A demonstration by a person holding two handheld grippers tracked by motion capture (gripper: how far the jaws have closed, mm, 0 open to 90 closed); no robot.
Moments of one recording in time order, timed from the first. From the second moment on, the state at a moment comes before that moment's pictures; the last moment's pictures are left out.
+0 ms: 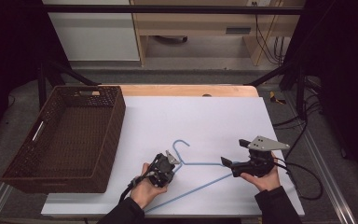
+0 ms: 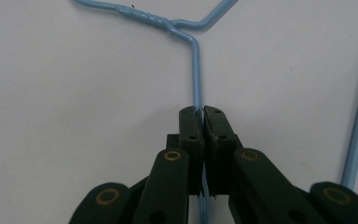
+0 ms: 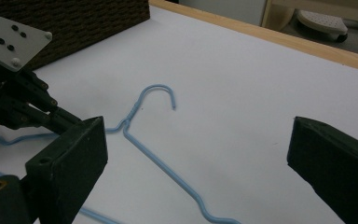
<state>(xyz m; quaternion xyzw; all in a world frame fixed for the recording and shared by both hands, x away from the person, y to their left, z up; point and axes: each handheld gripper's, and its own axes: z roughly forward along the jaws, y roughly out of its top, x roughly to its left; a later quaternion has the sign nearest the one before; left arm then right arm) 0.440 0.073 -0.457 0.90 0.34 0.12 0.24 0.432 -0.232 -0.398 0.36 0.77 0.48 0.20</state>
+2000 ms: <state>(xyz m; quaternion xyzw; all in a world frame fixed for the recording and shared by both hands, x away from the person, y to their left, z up) 0.420 0.075 -0.420 0.89 0.31 0.17 0.28 0.478 -0.130 -0.449 0.25 0.90 0.35 0.12</state>
